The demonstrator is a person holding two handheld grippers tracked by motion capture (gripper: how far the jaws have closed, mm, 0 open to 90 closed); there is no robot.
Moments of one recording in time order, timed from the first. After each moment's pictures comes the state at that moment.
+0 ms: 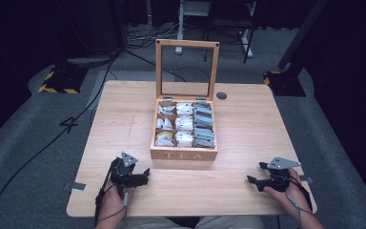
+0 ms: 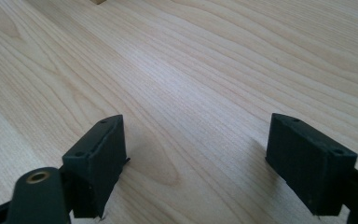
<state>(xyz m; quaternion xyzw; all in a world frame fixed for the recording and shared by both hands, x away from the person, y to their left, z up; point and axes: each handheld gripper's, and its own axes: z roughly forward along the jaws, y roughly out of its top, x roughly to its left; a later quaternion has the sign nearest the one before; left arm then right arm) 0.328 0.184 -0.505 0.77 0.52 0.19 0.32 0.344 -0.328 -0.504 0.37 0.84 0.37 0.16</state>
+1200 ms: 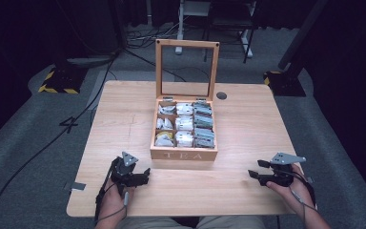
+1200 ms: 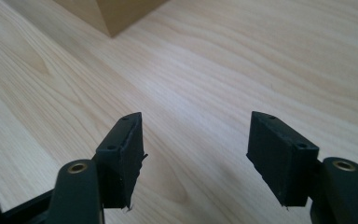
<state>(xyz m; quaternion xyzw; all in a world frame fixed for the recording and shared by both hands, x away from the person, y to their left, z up) 0.330 0.184 -0.505 0.78 0.51 0.19 0.32 0.347 -0.325 -0.478 0.37 0.83 0.39 0.15</state>
